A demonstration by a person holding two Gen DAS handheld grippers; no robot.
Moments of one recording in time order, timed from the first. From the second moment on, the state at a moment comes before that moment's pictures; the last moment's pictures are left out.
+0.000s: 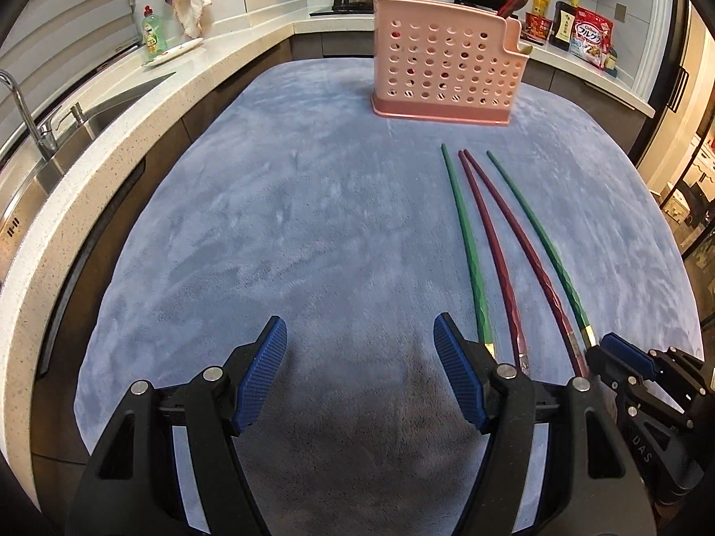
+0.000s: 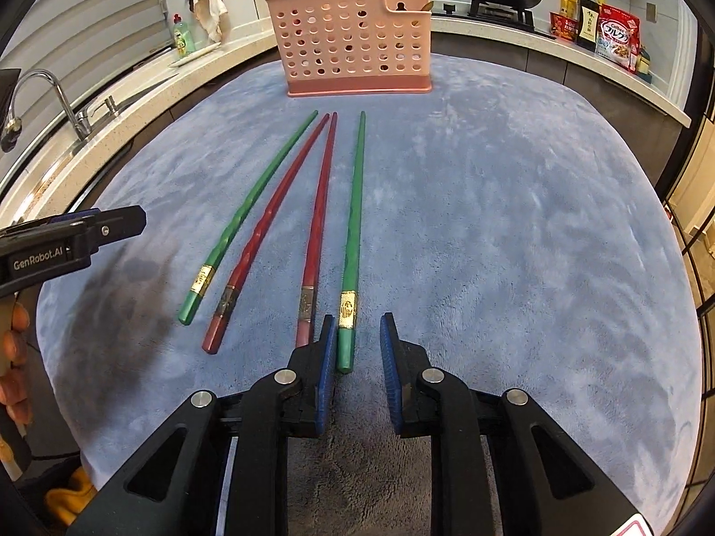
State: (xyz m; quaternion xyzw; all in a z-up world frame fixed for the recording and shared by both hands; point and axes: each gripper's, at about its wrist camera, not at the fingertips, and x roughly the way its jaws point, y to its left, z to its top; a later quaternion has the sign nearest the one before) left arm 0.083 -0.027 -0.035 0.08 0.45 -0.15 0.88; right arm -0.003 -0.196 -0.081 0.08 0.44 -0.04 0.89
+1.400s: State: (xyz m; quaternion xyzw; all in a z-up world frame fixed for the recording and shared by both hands) left arm 0.069 -0.053 -0.066 0.08 0.48 -0.19 0.85; right arm -0.013 -0.213 -0.085 0.11 0.44 -0.05 0.89
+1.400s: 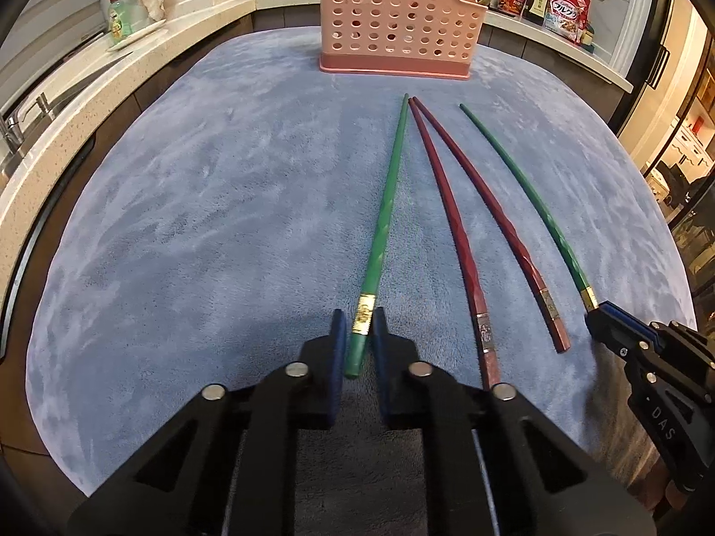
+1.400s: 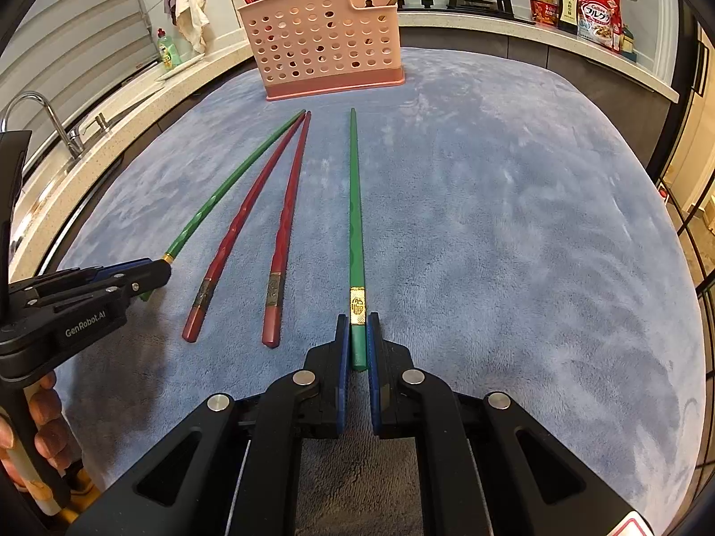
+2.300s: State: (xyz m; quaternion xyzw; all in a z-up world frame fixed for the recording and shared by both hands) left arm 0.087 -0.021 0.051 0.01 0.41 -0.20 0.89; right arm -0.023 -0.253 0.060 0.12 0.30 -0.06 0.94
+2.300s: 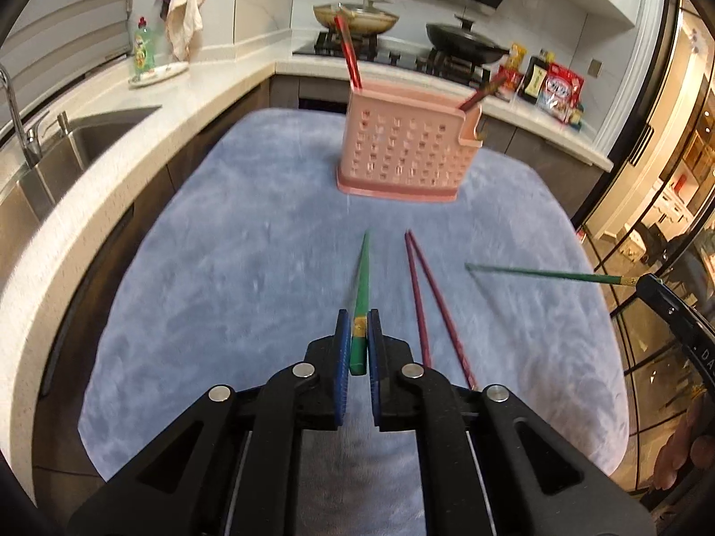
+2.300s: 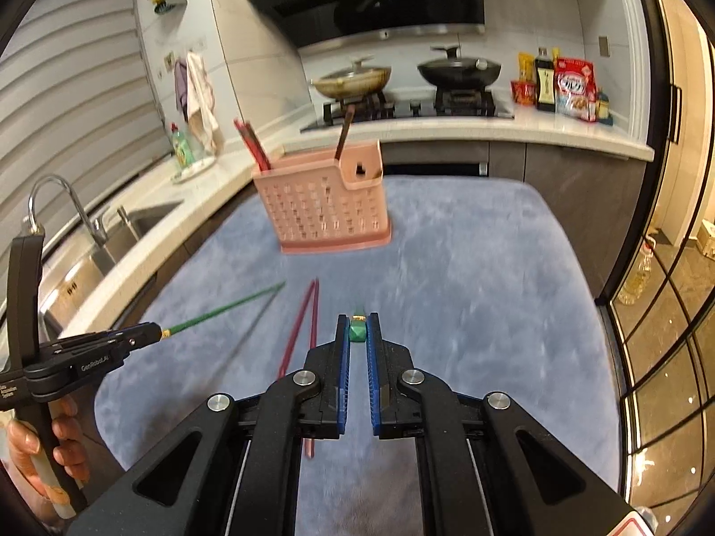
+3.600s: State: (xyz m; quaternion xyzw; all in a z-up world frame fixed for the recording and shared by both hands) left arm 0.238 -0.075 0.271 -0.02 0.23 -0.20 0.95; right arm 0.155 -0.307 0.226 0.20 0.15 0.00 0.97
